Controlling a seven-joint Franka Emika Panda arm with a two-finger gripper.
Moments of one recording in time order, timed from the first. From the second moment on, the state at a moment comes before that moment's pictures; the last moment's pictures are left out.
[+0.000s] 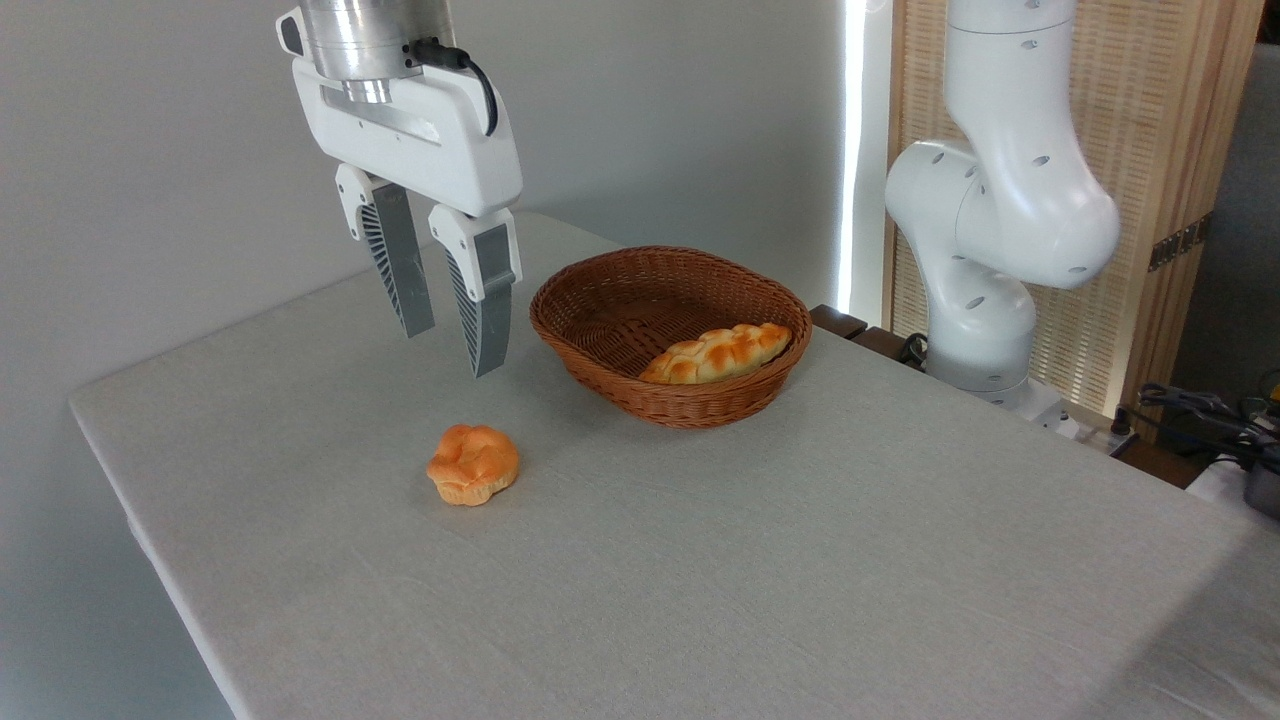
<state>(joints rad) -0.12 0.04 -0.01 -1.56 -0.03 1.65 0.56</state>
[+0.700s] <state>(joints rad) -0.12 0.04 -0.01 -1.56 -0.03 1.65 0.56</state>
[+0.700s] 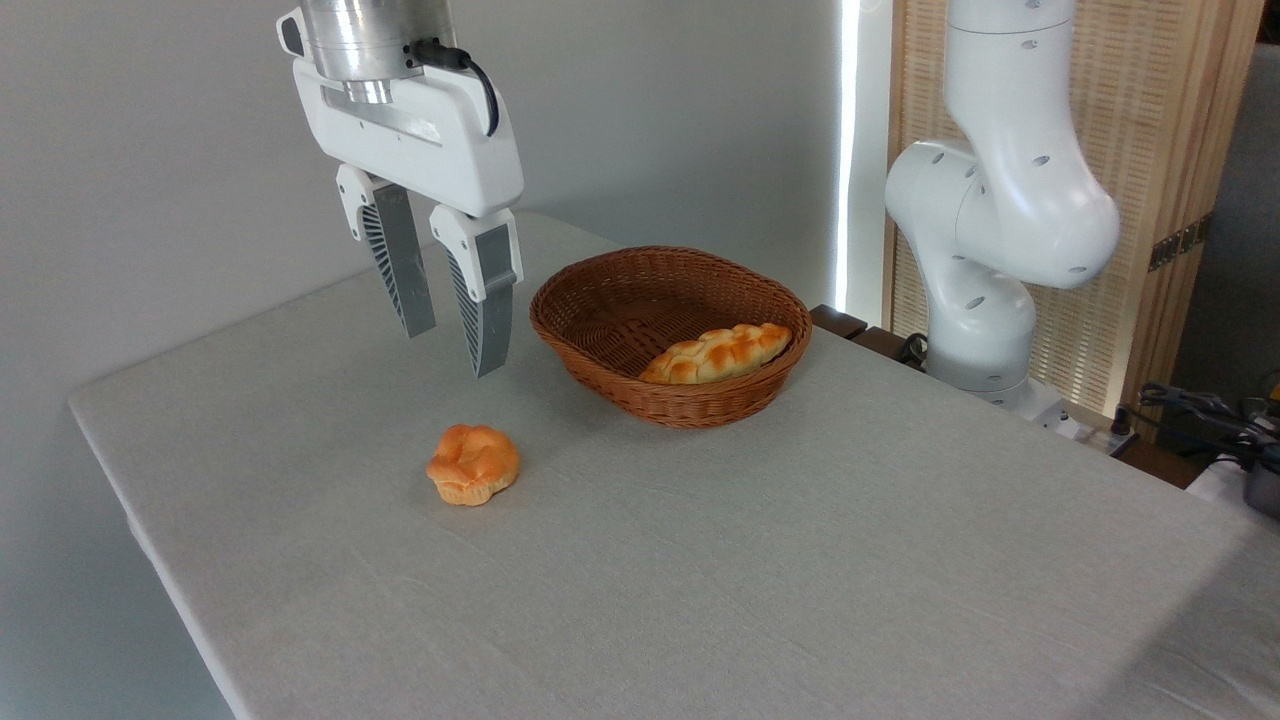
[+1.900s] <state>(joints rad) -0.14 -0.33 -0.01 -1.97 -0.03 1.63 0.74</state>
